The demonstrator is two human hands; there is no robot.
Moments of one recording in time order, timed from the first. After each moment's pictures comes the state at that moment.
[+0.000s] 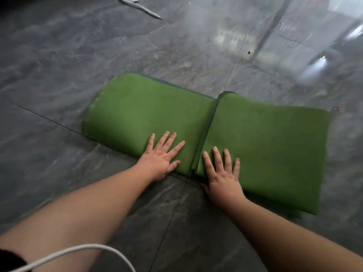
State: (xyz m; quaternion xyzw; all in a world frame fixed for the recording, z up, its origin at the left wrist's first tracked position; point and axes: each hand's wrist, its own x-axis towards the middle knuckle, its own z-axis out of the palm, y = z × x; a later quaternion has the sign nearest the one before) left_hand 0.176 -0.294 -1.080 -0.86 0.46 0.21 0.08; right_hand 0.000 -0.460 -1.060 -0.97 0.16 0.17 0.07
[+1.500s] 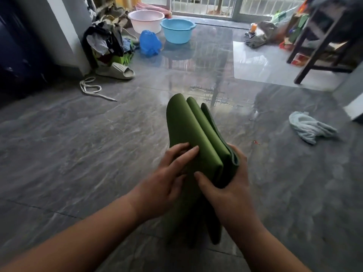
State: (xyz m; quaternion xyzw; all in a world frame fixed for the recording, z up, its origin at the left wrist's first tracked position) left_hand 0.079 -0.430 -0.841 -0.69 0.59 0.06 -0.42; right_hand -0.065 -0.537 -0.819 -0.68 0.27 -0.36 0.58
